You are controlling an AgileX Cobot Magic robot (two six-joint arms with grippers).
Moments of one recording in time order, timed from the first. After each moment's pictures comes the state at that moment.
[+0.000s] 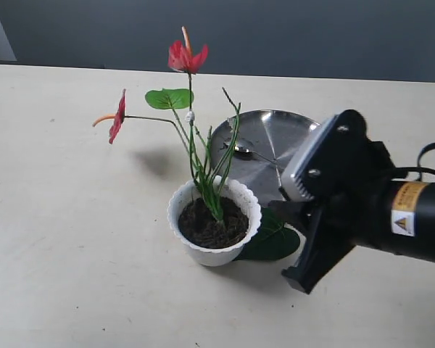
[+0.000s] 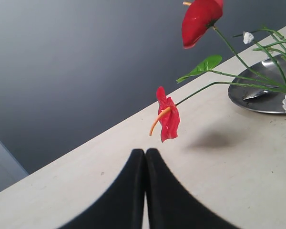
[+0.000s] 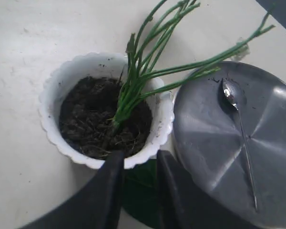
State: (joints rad) left arm -0.38 0.00 0.00 0.42 0.15 -0.01; right arm 0.76 1.14 -0.51 -0.01 0.13 -0.26
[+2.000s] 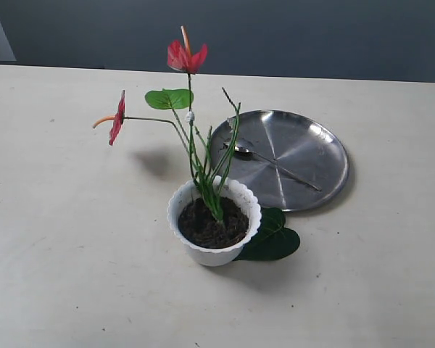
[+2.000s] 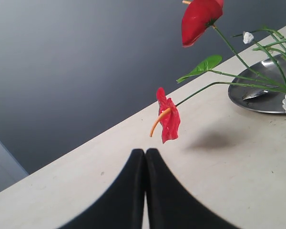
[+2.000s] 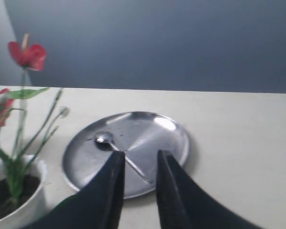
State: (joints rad) left arm -0.38 0.00 0.00 0.42 0.15 -0.01; right arm 0.36 0.15 -0.18 -0.26 0.31 0.37
